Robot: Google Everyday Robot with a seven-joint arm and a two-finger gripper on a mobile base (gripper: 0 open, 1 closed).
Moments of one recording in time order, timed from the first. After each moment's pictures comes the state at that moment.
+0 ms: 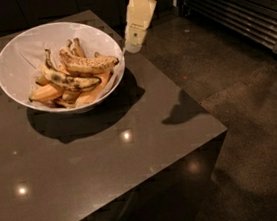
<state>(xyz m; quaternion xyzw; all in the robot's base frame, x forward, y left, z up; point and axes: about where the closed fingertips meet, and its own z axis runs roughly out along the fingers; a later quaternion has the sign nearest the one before) 0.593 -0.034 1.018 -0.61 0.76 0.02 0.20</state>
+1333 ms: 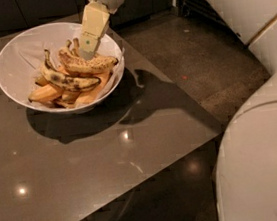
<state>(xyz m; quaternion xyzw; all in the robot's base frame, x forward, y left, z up) 0.607 0.055 0.992 -0.59 0.78 0.10 0.18</state>
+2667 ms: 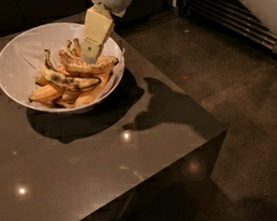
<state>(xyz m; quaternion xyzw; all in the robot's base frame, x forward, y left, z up) 0.580 0.039 1.002 -0.54 0.81 0.07 0.21</state>
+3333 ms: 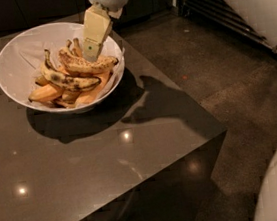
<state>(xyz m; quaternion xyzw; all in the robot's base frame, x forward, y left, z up) 0.593 0.040 0.998 -0.56 0.81 0.05 0.20</state>
